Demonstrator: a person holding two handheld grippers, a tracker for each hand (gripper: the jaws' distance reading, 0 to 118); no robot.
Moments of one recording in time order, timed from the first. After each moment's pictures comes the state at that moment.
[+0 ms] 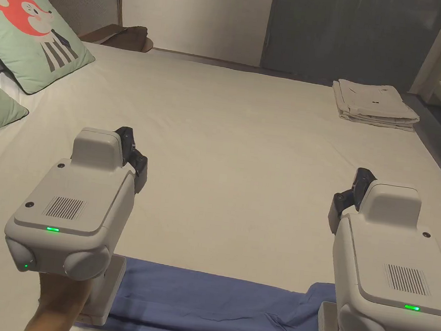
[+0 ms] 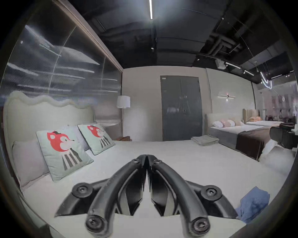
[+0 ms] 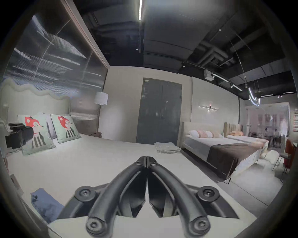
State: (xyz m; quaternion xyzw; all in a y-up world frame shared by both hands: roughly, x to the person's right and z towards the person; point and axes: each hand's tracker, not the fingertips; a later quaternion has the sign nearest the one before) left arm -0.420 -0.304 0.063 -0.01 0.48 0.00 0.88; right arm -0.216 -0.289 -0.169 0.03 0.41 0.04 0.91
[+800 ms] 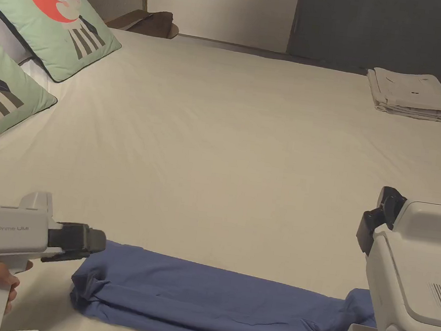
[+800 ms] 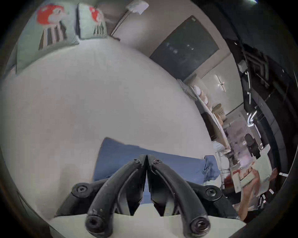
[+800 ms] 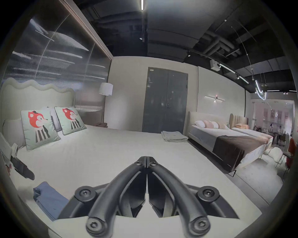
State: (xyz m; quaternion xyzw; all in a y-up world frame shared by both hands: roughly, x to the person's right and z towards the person) left arm -0.554 -0.414 0.211 -0.23 0.26 0.46 0.82; right arm -0.238 -0.315 -0.173 -0.03 0.43 0.06 0.90
